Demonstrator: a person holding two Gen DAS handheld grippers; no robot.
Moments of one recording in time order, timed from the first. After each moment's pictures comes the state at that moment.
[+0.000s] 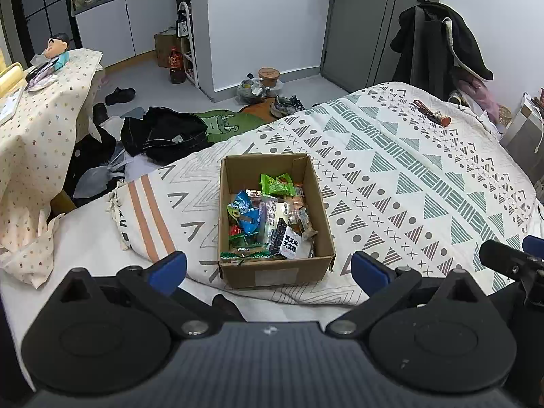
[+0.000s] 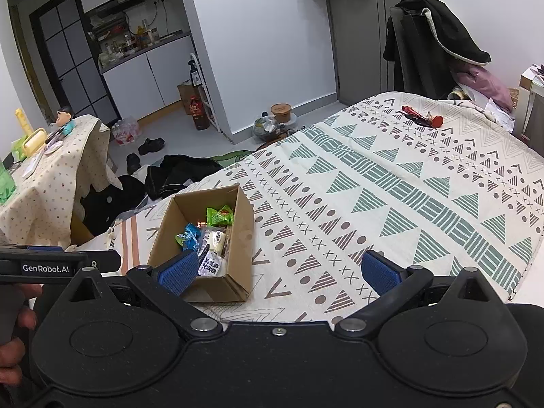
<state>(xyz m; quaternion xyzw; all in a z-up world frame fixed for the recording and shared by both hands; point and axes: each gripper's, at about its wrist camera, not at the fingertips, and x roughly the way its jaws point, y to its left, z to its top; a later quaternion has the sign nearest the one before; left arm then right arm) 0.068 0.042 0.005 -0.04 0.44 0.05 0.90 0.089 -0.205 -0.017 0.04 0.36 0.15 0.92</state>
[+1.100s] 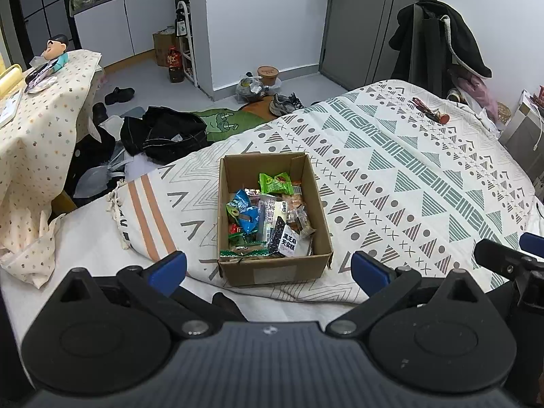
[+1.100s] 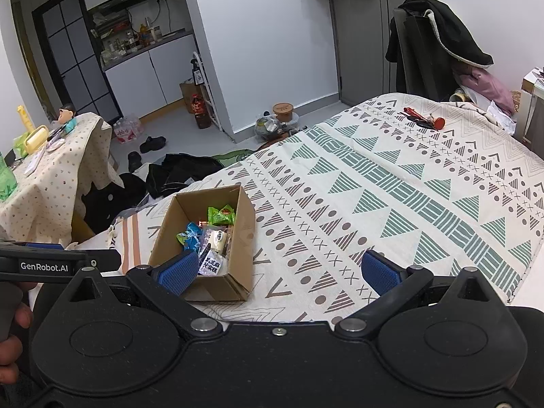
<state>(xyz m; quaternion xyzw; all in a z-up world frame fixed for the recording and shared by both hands) 0.066 0.041 0.008 -0.04 0.44 0.05 0.90 0.088 -0.206 -0.017 0.03 0.36 0.15 0.92</state>
